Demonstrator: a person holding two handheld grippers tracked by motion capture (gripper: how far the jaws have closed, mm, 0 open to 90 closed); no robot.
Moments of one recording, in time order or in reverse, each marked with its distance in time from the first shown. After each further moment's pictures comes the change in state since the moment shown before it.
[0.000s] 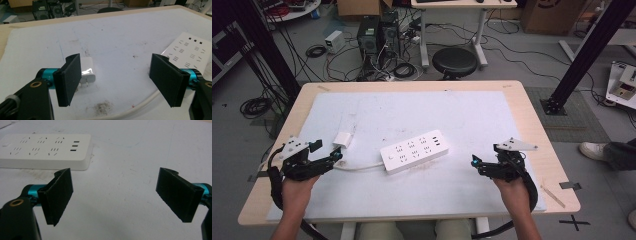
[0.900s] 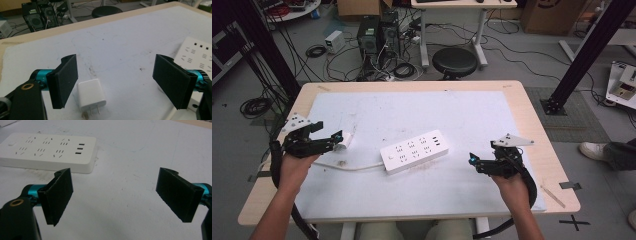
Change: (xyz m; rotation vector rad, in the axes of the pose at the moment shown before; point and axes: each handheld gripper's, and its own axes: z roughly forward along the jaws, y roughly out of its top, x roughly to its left) left arm 0.031 0.043 0.039 0.057 -0.060 0.057; right arm 0.002 0.013 0.001 0.008 0.020 -0.048
